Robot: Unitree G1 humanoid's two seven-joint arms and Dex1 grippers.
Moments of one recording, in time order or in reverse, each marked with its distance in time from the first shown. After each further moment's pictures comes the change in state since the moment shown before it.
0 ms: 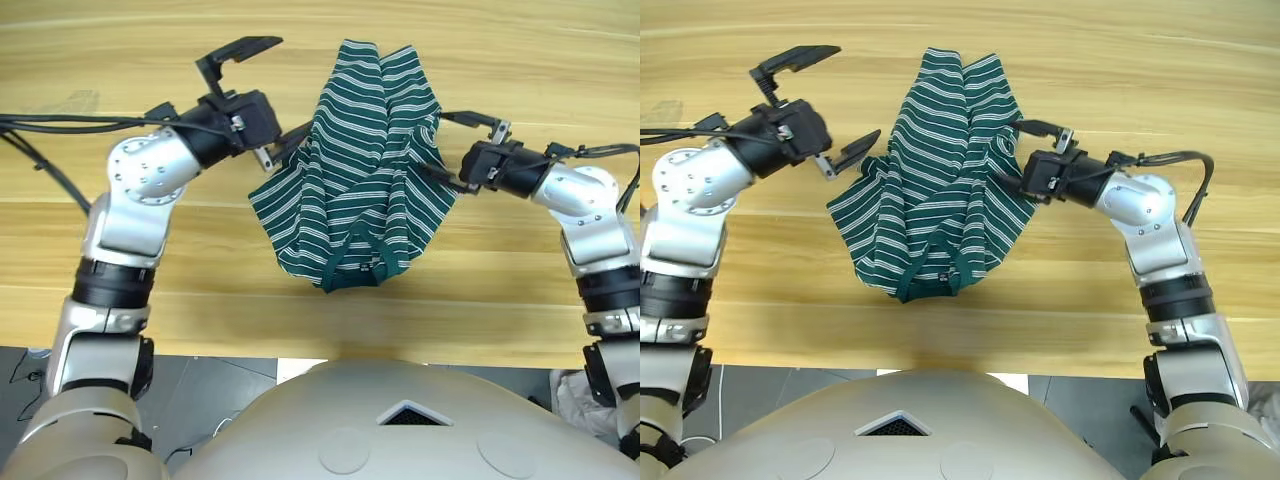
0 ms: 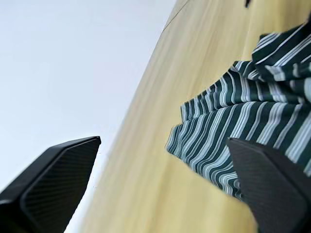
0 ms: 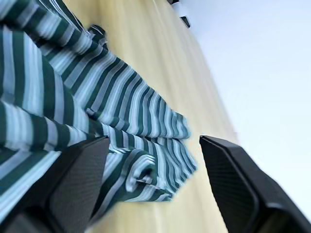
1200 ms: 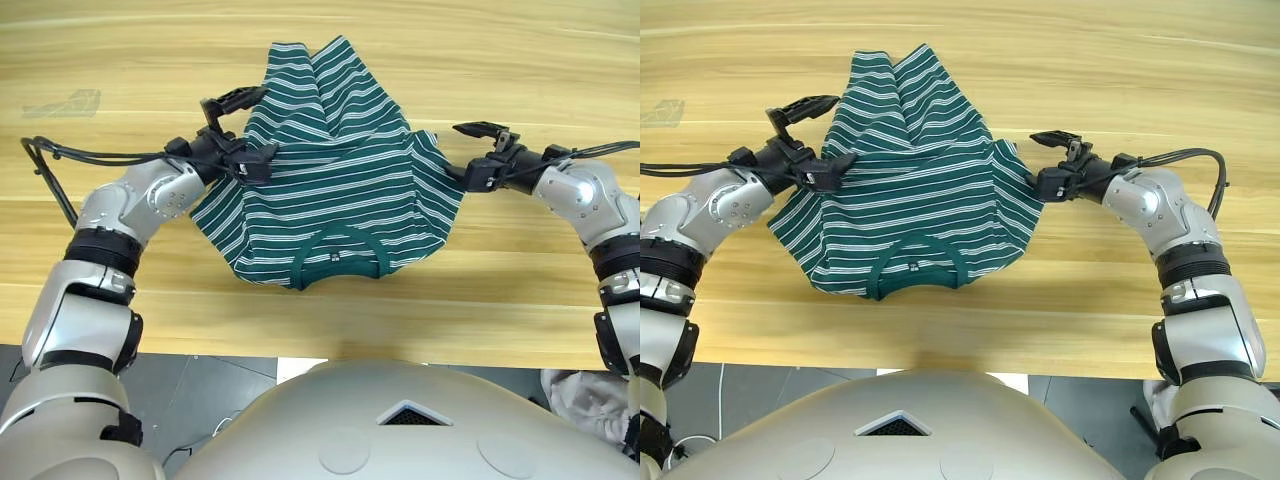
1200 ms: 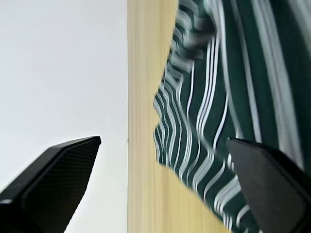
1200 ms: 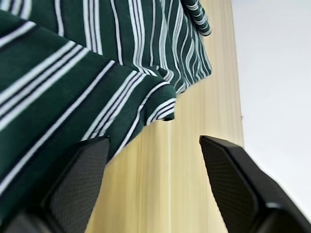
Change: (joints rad) left arm -0.081 0.099 -0.189 0.465 0.393 -0.369 0.470; right arm -0.133 -0.051 0.104 0.439 -0.258 -0.256 -0.187
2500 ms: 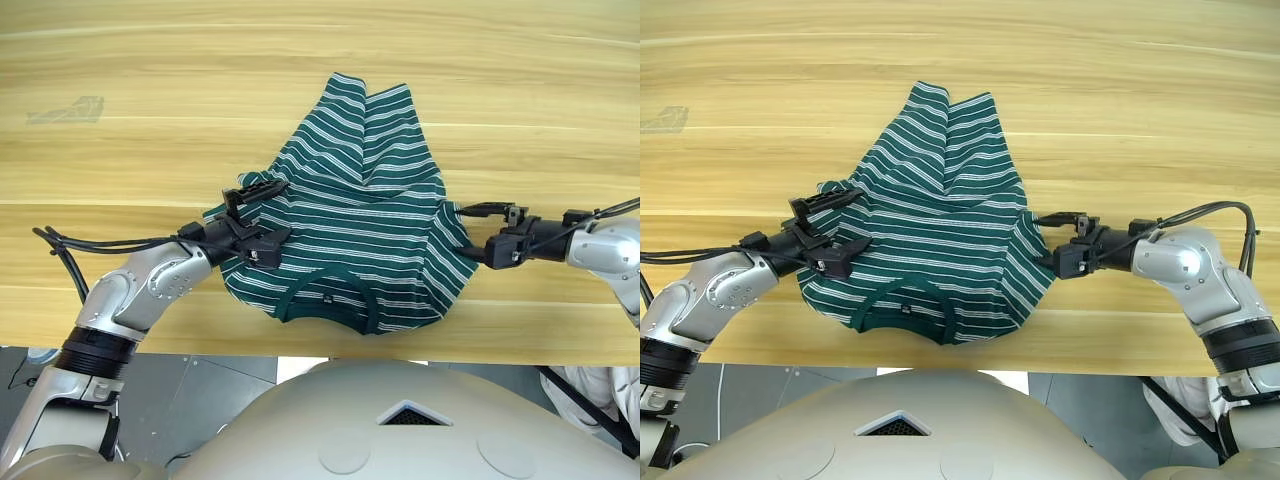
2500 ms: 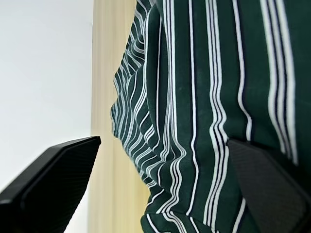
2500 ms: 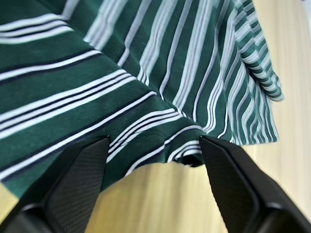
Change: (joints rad) left arm 0.522 0.096 0.158 -0.601 -0.100 0.167 -0.298; right arm 0.394 -0.271 -0.030 -0.578 0.326 0.224 0.363
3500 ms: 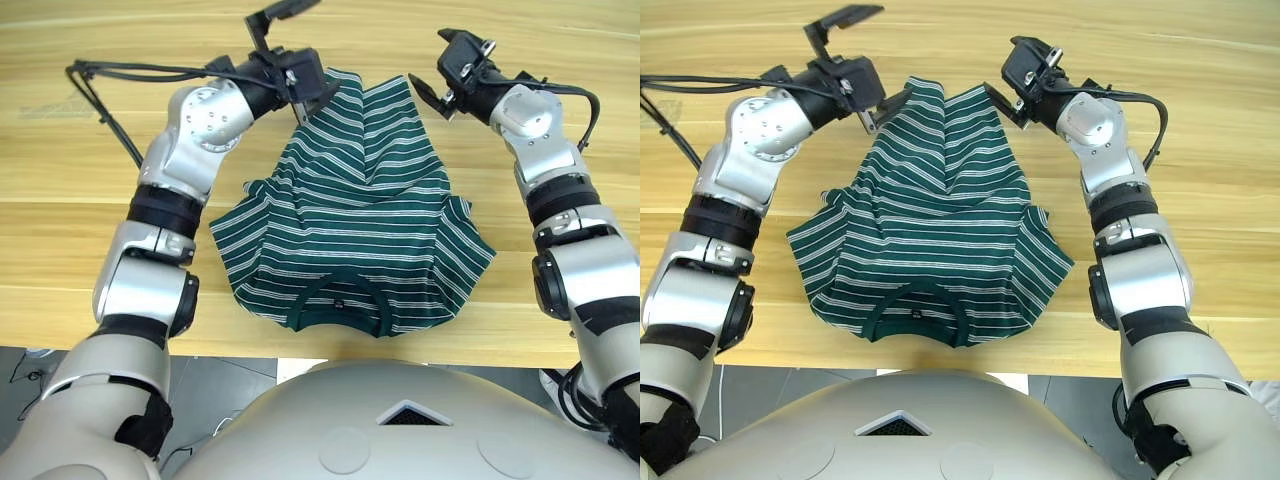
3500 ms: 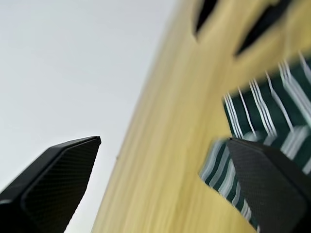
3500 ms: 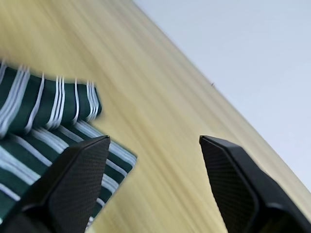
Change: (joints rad) left arm -0.814 -0.388 -0.133 0.799 -0.024 0.048 0.041; right arm -0.737 0.611 -0.043 0.927 -0.063 0.137 -0.383
